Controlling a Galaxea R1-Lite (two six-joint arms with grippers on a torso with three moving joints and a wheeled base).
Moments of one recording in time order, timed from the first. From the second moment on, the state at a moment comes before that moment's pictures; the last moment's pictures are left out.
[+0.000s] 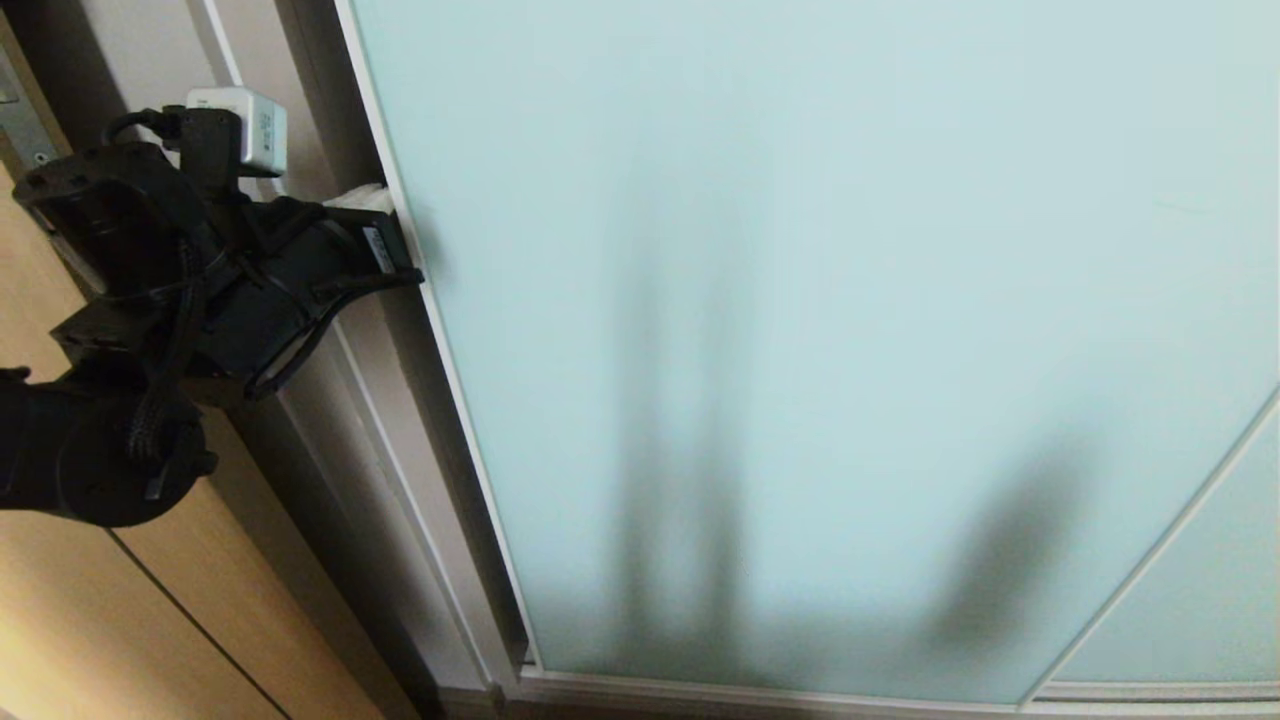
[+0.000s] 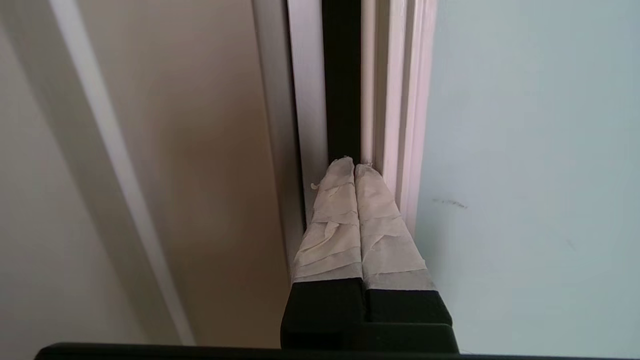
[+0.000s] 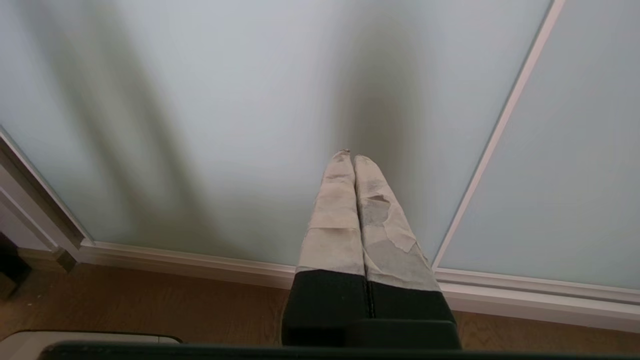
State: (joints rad) left arm -0.19 1.72 -0.98 -1.05 0.05 0.07; right arm 0.00 0.00 0.00 -0.01 0.00 0.02
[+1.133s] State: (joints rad) left arm -0.59 1.88 -0.93 -1.26 0.04 0.08; right arm 0.00 0.00 0.00 -0.01 0.00 0.02
